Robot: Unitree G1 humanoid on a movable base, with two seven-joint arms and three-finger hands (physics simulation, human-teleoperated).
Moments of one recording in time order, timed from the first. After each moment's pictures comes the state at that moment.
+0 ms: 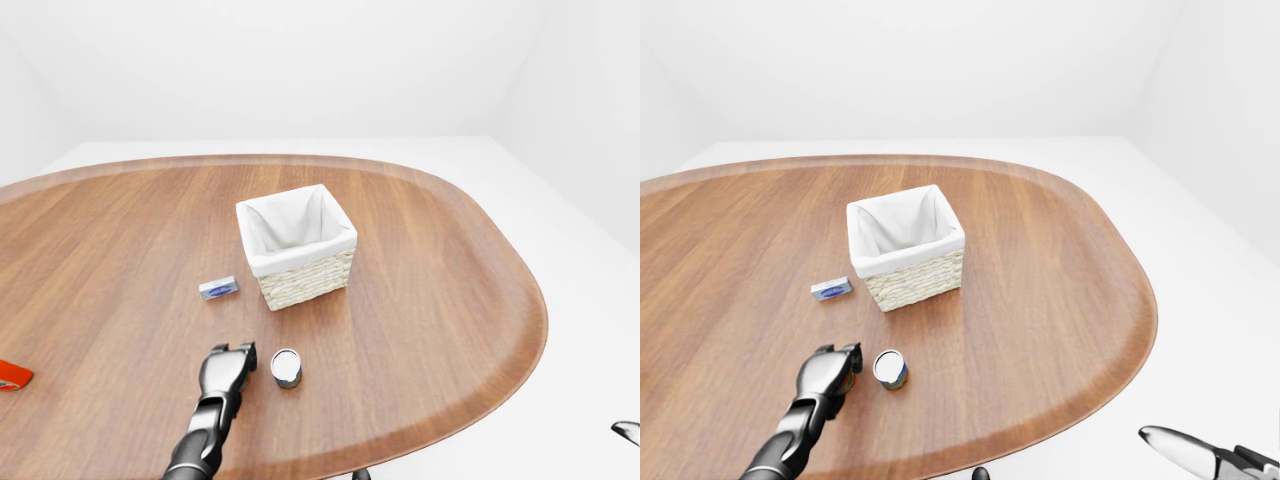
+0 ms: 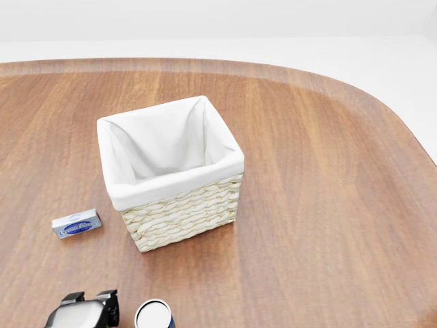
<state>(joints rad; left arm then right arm) -0.06 0.21 -0.08 0.72 1.22 -0.04 0.32 0.67 -0.03 -0.77 -1.05 0.70 -0.05 0.04</state>
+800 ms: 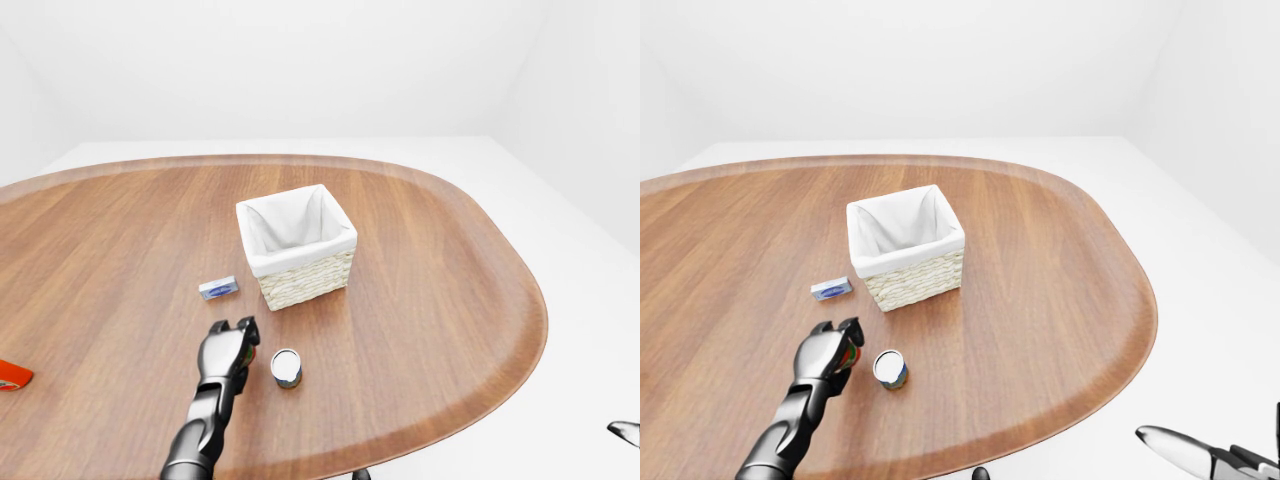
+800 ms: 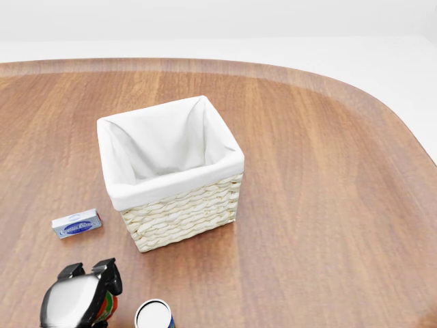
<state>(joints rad) -0.04 0.20 -0.04 0.55 1.14 -0.07 0.34 0.67 -0.02 -0.77 -1.05 0.68 -0.04 0.05</state>
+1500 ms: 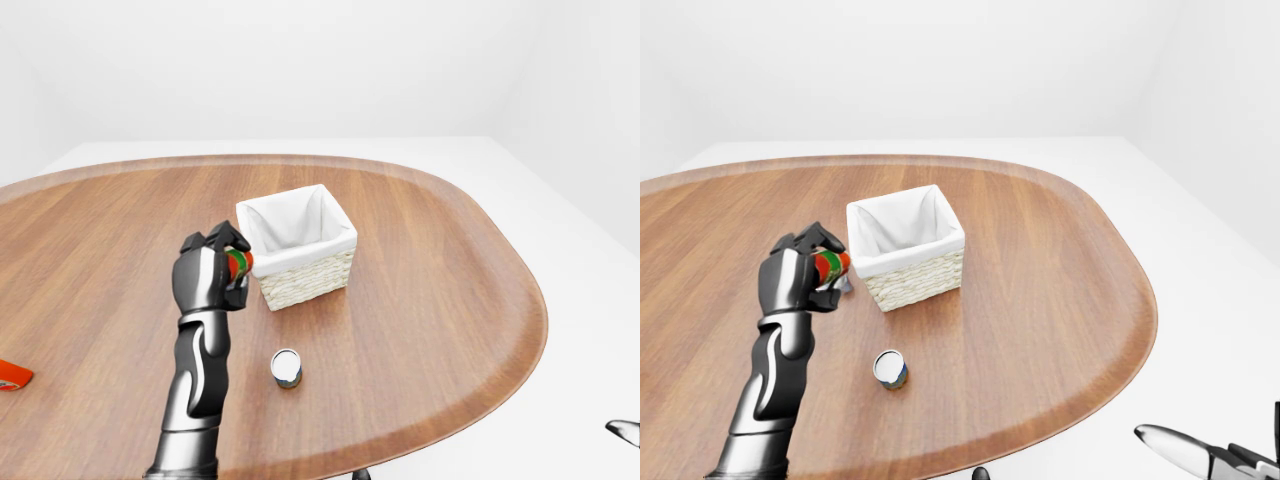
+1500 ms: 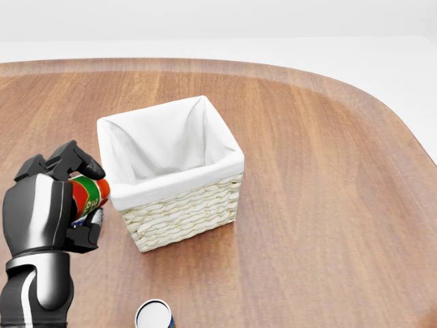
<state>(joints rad) -0.15 0.12 0.06 -0.07 0.93 0.07 0.22 0.67 -0.02 -0.76 -1.05 0.68 -0.05 0.05</state>
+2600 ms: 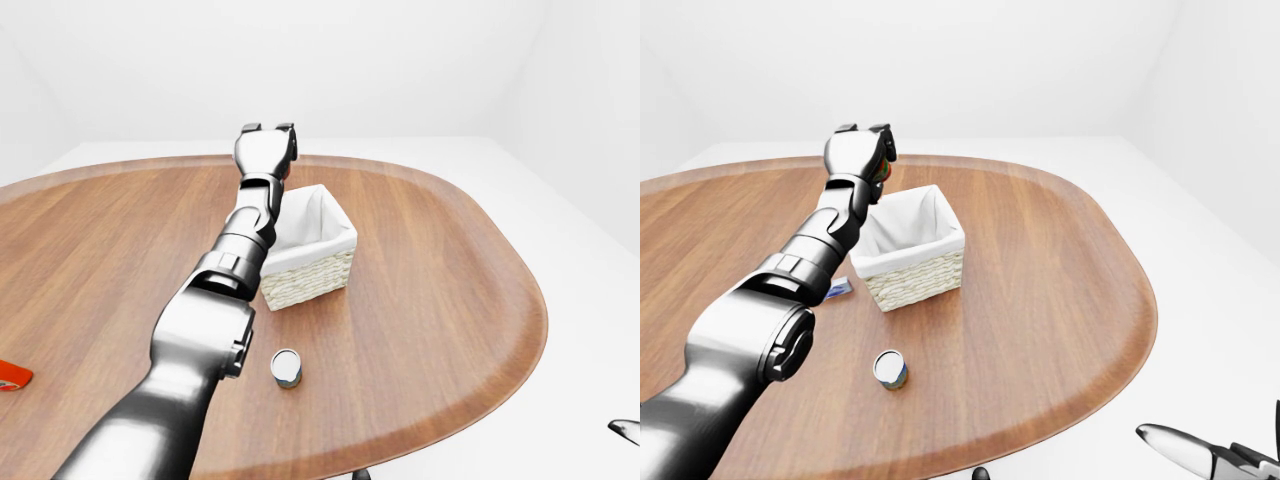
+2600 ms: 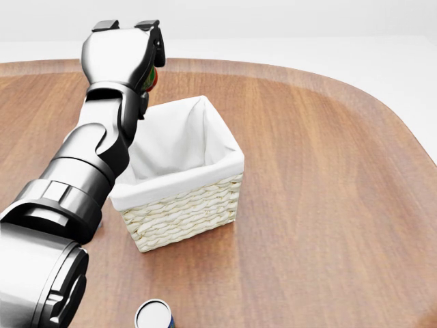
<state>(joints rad) -1.32 0.14 -0.06 1.28 1.16 0.09 0.41 0.66 -0.03 -0.77 -1.05 0.69 -0.04 0.04</state>
